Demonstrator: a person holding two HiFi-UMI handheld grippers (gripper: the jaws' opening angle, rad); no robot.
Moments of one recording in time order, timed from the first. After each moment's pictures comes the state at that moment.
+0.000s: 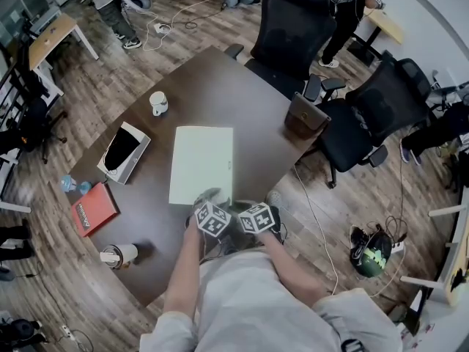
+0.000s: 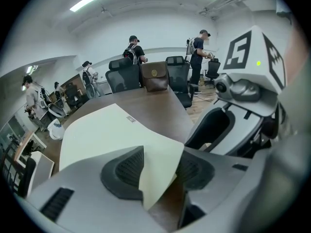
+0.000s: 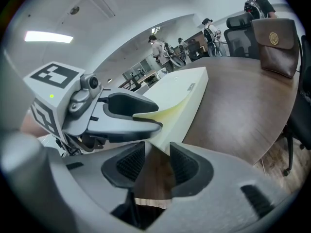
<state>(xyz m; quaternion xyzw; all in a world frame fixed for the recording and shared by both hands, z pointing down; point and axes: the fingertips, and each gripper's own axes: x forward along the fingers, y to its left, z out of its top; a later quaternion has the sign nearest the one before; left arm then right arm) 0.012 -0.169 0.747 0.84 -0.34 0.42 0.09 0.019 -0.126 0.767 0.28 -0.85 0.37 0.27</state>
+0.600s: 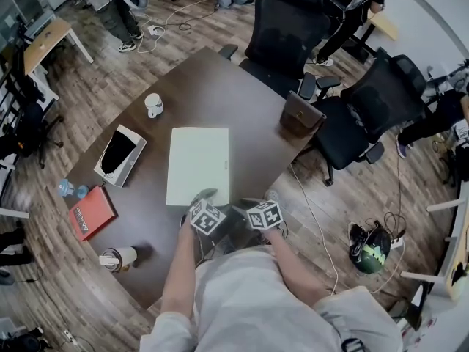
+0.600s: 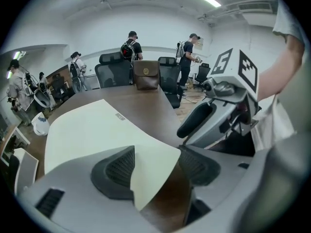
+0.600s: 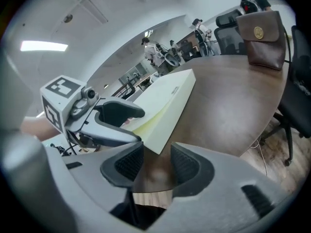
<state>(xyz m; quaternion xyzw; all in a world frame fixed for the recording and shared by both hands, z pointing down) 0.020 -0.156 0.745 0.86 -0.27 0.41 0.13 0.053 -0.134 0.767 0.30 -0.84 0.40 0.24</state>
